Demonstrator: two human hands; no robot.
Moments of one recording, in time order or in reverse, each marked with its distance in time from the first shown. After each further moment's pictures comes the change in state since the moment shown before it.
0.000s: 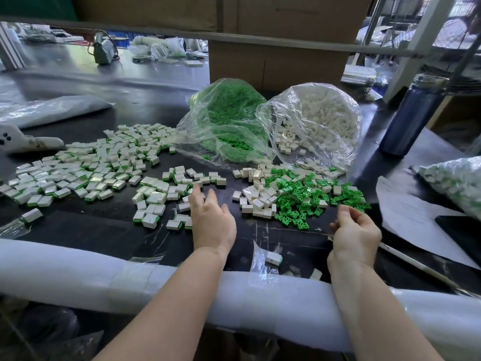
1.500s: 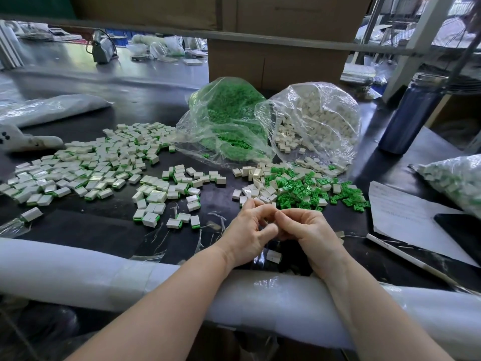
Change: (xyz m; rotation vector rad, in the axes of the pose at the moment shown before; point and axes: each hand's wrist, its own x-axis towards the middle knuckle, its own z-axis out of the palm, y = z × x) left_hand -0.019 0.016 0.005 -0.282 -0.662 0.388; right_hand -0.032 -0.009 0.011 -0.145 -0.993 0.083
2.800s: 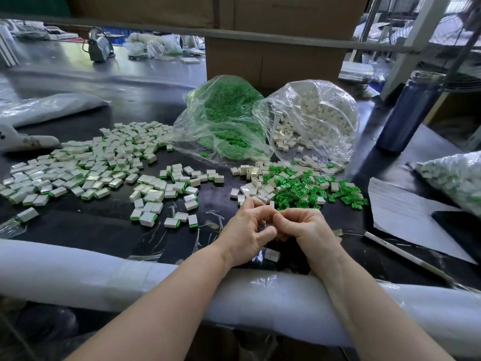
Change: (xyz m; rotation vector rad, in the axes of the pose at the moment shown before) left_hand 0.000 -0.001 0.001 -0.015 -0.009 -0.004; right_hand -0.001 -0.001 0.000 -0.002 0.048 0.021
